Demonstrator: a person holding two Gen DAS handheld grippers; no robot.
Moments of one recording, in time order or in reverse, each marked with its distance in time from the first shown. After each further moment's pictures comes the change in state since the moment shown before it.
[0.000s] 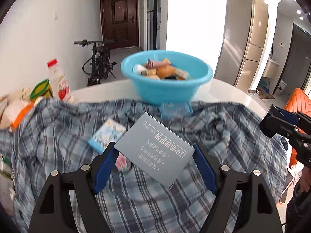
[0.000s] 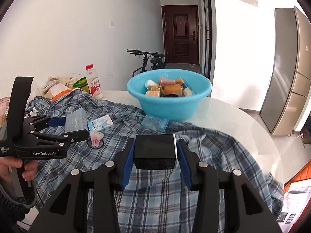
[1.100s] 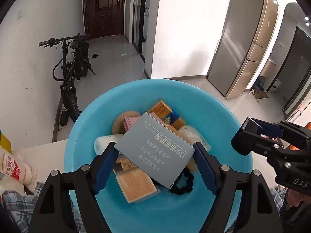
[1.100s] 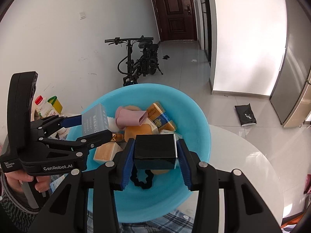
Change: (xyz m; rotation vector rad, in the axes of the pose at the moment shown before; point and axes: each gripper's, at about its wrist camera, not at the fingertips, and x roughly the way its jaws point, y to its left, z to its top) left arm 0.246 -0.005 0.234 0.001 0.138 -0.121; right arm 0.233 -0.127 0.170 0.133 0.207 0.050
